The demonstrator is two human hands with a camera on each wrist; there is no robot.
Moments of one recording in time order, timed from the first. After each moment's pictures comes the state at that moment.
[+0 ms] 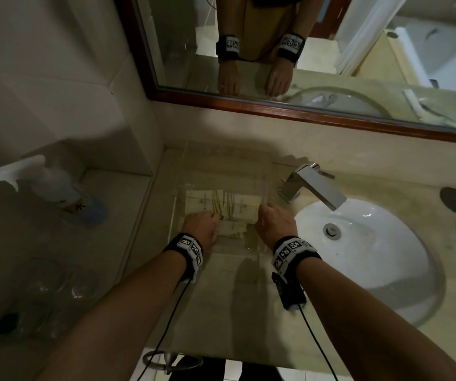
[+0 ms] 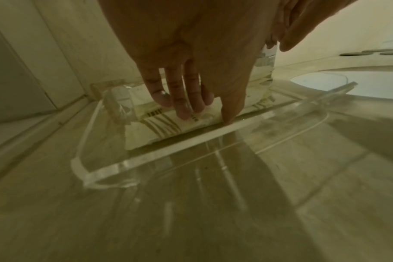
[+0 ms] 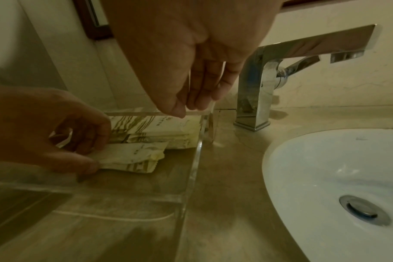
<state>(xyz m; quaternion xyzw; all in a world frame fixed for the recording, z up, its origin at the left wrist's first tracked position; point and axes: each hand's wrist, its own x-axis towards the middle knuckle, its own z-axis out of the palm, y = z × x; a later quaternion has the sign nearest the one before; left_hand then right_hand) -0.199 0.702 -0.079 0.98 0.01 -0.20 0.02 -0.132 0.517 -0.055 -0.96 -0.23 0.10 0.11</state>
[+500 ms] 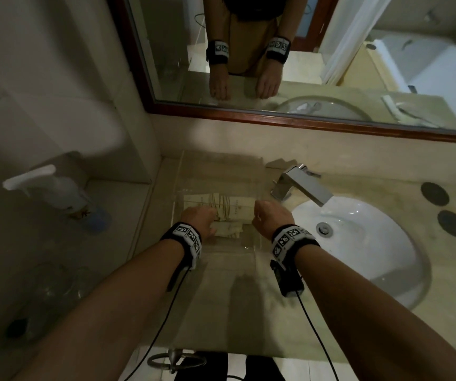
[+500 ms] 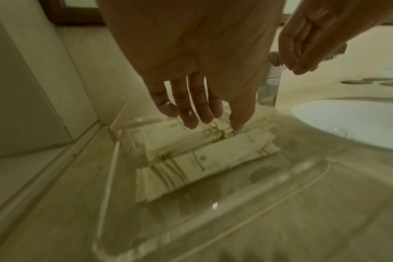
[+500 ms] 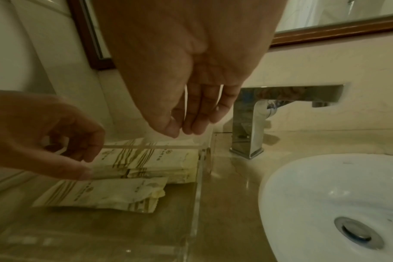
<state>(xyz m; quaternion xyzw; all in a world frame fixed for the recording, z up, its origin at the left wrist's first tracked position) -0.191 0.705 -0.035 0.98 0.02 -0.21 0.05 -0.133 0.514 -0.012 -0.96 -0.23 0.15 0.08</state>
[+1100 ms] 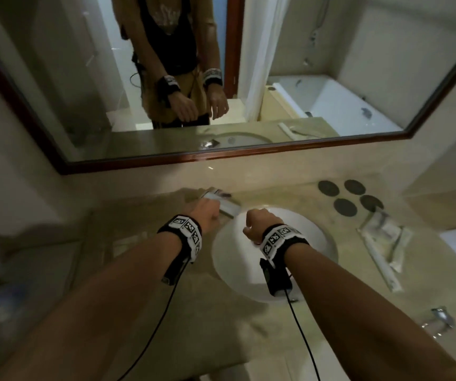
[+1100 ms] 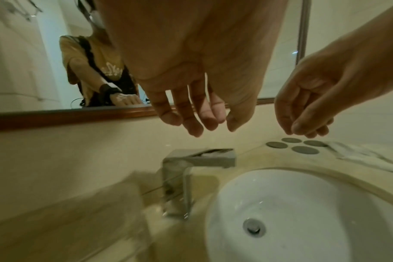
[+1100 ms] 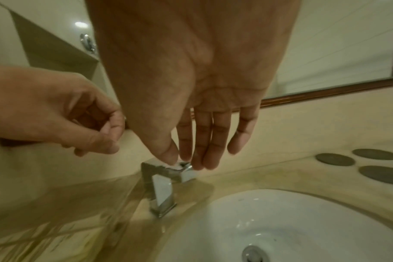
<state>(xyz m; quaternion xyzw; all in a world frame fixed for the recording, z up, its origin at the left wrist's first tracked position) -0.135 0.514 0.092 0.98 -0.07 -0.13 0.10 -0.132 0.342 0.070 -0.98 -0.07 0.17 0.09</state>
